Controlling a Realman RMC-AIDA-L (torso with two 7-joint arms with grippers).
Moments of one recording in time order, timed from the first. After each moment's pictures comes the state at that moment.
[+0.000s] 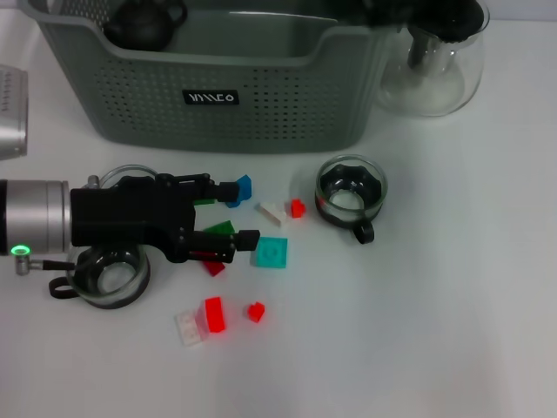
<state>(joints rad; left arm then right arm) -0.50 -2.11 0.63 0.63 2.14 1.66 -1.32 0.69 2.05 -0.94 -1.33 -1.85 -1.70 1.82</state>
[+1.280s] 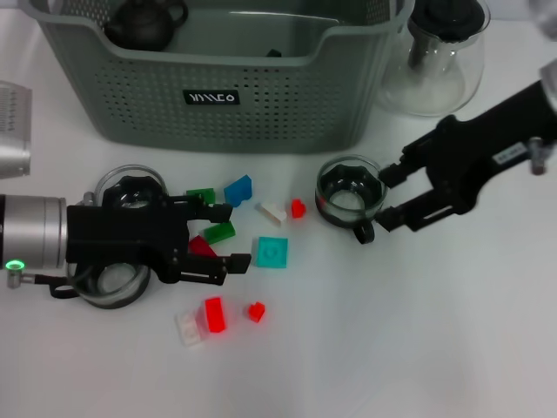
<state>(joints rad) -0.49 -2.11 0.64 0.64 2.20 1.65 -1.31 0.77 2.10 -1.01 -1.15 -2.39 -1.84 1.92</state>
